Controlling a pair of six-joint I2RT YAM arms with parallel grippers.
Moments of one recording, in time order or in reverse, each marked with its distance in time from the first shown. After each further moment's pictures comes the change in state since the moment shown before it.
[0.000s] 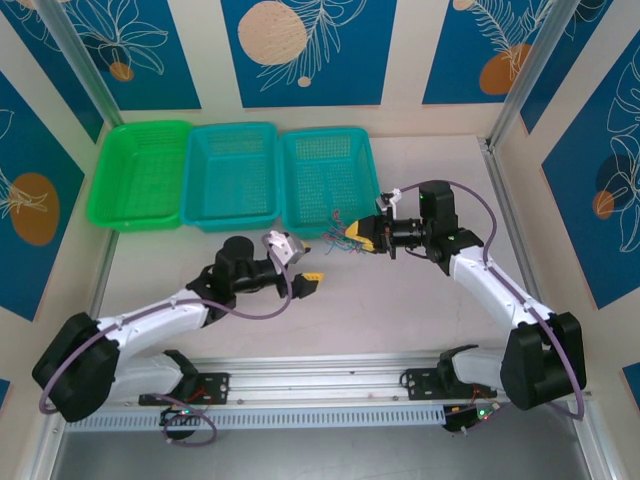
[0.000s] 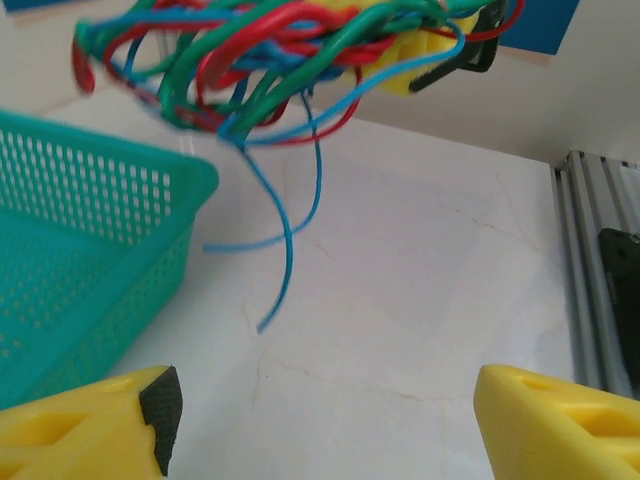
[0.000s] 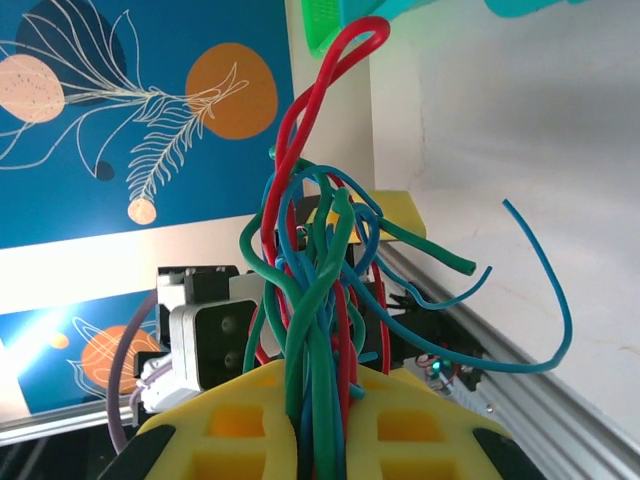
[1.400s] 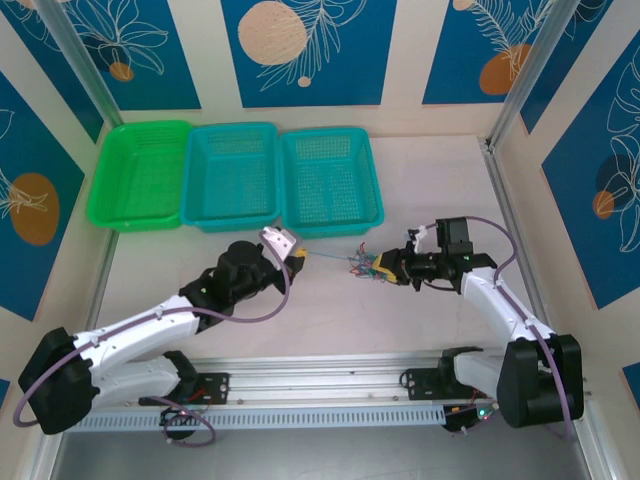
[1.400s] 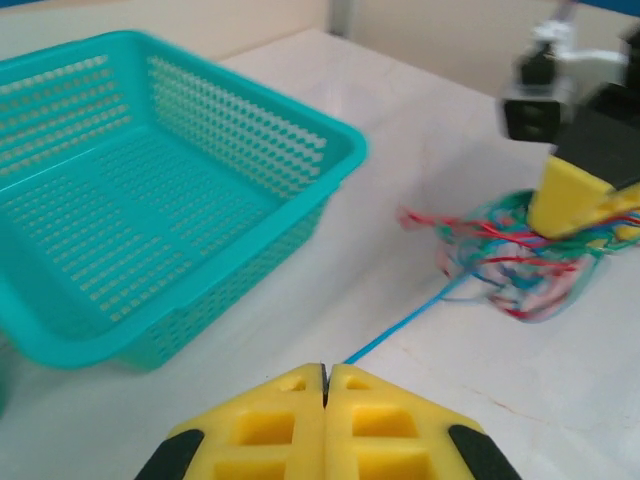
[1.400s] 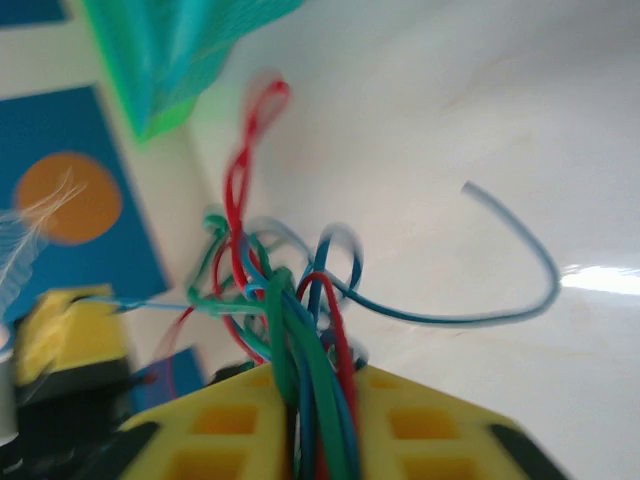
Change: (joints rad) left arm -0.094 -0.145 0.066 -0.300 -0.498 -0.140; right arm -0.185 -0.106 -0.234 -0.332 0.266 -0.305
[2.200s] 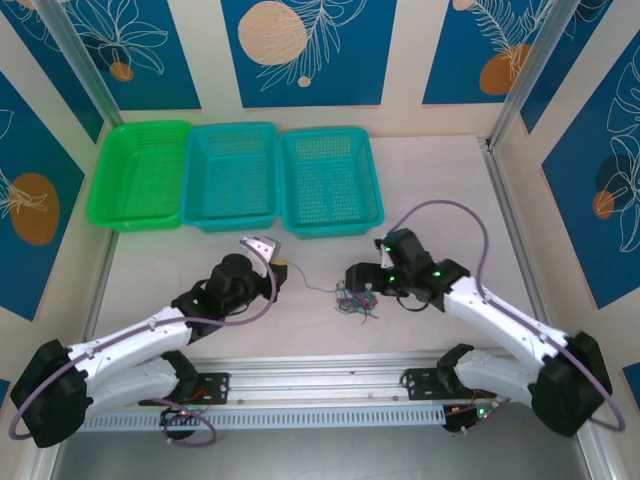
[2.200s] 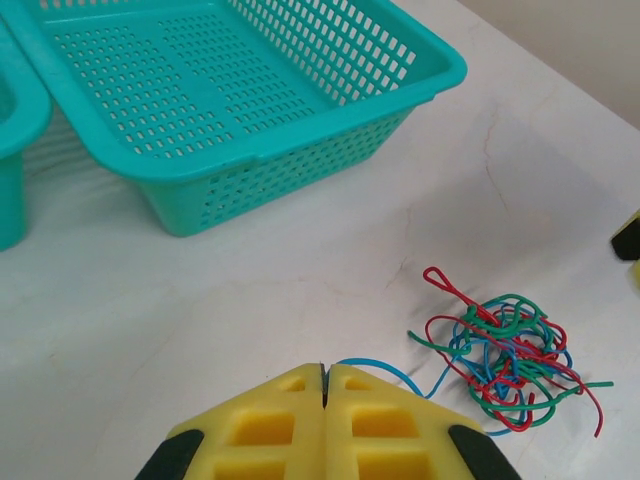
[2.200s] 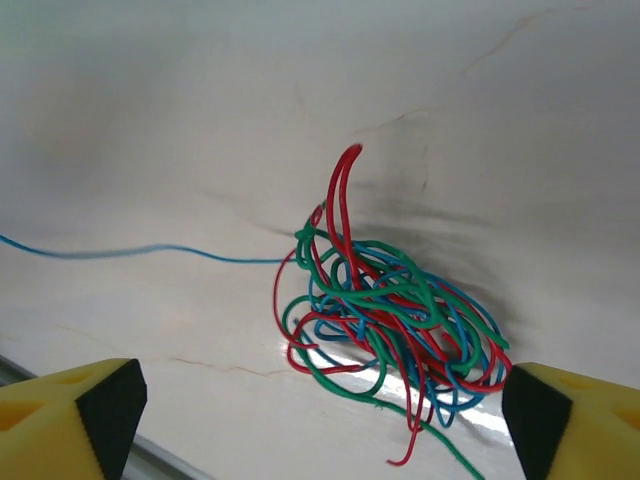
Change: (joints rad) left arm 0.027 -0.079 -0.137 -0.039 -0.036 -0.229; right arm 0.547 -0.021 0.098 -0.096 0.692 -0.203
